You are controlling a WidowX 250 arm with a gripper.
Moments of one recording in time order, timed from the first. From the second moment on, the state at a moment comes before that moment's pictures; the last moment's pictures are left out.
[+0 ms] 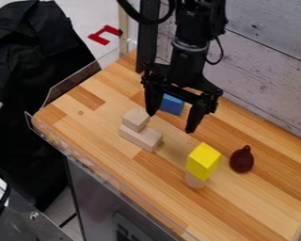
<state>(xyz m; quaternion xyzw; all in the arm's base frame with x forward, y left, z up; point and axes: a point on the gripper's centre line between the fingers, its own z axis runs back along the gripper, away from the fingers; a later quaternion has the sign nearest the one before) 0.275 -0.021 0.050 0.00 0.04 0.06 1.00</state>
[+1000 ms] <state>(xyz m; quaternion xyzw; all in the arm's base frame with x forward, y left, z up) 0.317 -0.009 0.064 -0.09 -0.02 0.27 0.96</state>
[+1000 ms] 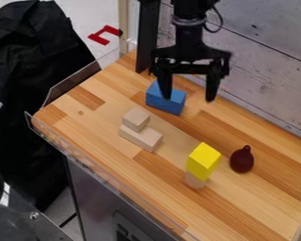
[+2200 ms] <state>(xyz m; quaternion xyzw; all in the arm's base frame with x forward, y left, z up) 0.332 0.010 0.032 -0.04 0.06 0.69 0.72</state>
